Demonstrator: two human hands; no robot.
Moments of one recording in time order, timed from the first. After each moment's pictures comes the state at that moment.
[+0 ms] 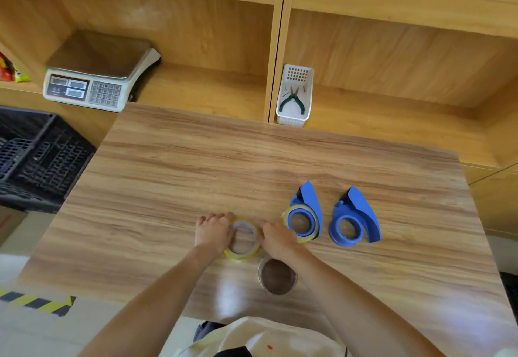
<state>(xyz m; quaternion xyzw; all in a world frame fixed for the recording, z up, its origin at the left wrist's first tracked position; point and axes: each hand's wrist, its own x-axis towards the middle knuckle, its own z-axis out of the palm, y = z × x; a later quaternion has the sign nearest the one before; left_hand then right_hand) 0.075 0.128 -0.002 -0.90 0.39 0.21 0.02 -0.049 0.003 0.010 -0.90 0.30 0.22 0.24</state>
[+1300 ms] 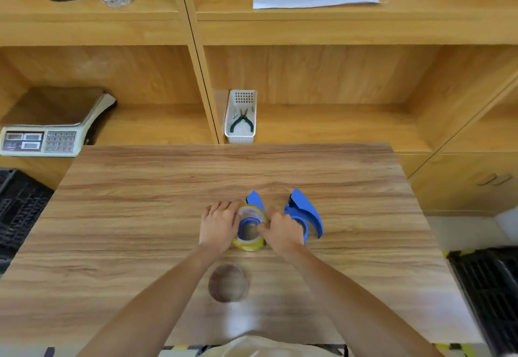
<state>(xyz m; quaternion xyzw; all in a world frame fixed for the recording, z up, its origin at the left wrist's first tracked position) -0.008 0.020 0.044 -0.85 0.49 0.01 -0.17 -0.149 -0.075 0.070 -0.85 0.45 0.04 0.28</state>
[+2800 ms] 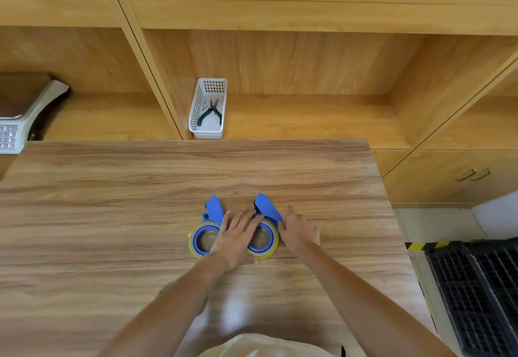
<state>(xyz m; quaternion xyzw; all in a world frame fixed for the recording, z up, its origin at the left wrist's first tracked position) -0.098 -0.071 0.010 -0.76 0.63 0.17 0.04 -0.234 -0.190 0.036 -0.84 0.49 0.08 0.22</state>
